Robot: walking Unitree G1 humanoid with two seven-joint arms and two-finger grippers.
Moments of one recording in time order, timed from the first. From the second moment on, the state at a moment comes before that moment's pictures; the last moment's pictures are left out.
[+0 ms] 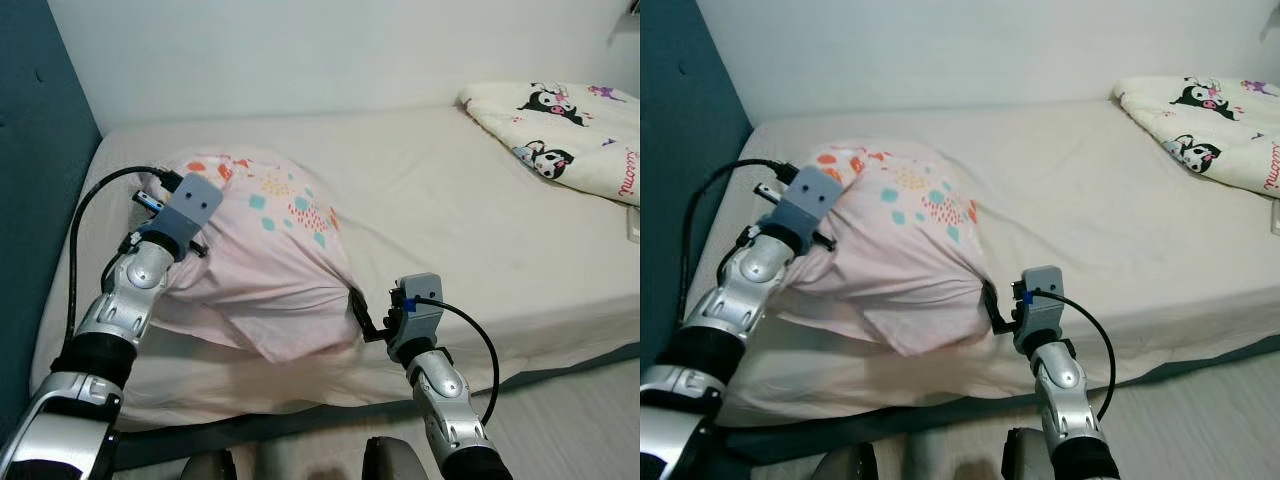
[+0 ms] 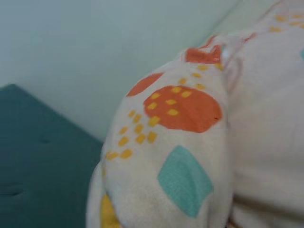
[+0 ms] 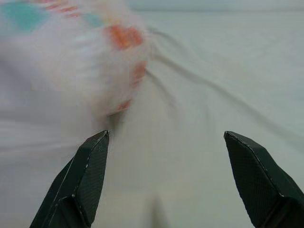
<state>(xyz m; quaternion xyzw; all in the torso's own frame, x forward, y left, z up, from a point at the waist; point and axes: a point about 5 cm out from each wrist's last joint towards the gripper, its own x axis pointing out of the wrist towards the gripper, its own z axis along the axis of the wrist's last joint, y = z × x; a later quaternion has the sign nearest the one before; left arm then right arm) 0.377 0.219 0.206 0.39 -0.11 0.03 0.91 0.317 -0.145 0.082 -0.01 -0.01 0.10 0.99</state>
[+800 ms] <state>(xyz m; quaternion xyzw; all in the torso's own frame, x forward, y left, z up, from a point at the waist) 0.340 0.332 0.143 0.38 0.11 0.22 0.89 0.317 -0.143 0.078 0.00 0.01 0.12 0.99</state>
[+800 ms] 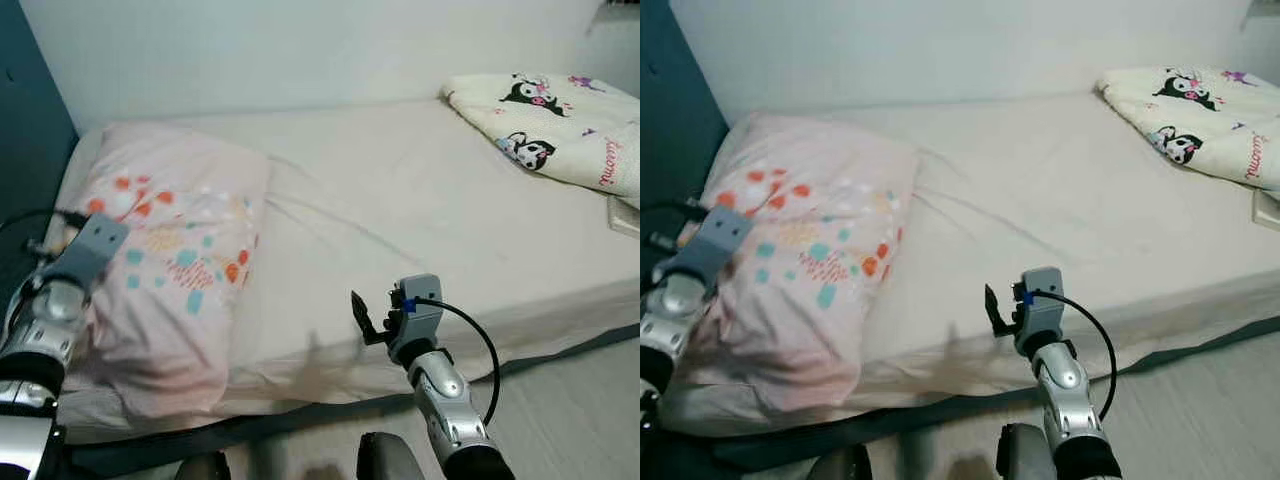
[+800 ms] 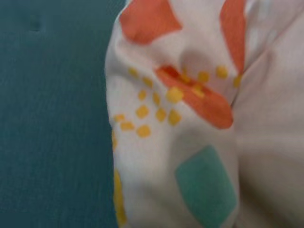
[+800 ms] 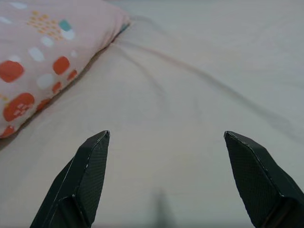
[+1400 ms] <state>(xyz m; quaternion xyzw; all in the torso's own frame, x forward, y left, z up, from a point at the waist) 0.290 0.365 0.111 0.31 0.16 0.28 0.89 0.315 -0.132 0.076 0.00 0.02 0.17 0.98</state>
